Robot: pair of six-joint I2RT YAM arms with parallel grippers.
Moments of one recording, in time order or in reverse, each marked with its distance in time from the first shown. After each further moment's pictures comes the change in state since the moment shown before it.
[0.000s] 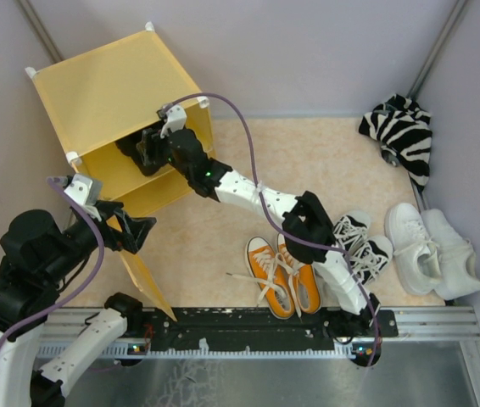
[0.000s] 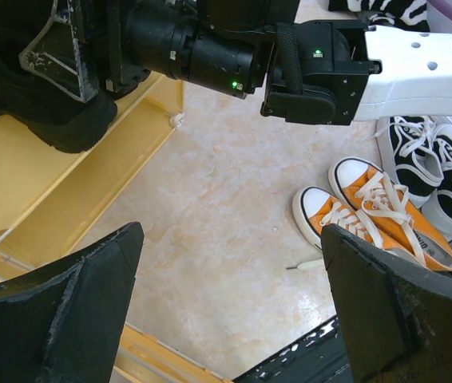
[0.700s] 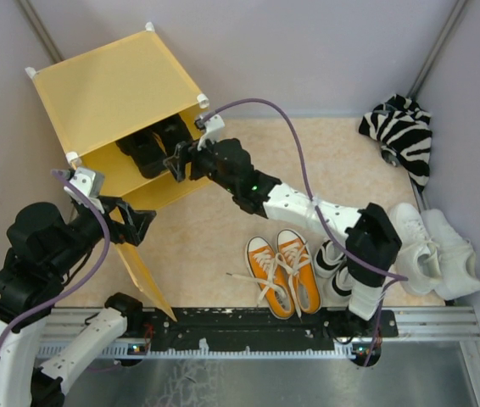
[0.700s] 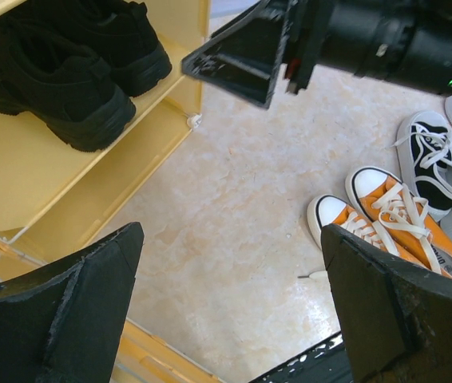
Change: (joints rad) left arm 0.000 0.034 -0.001 0.022 -0.068 -0.003; right arm -0.032 -0.538 -0.622 0.044 -0.106 -0.001
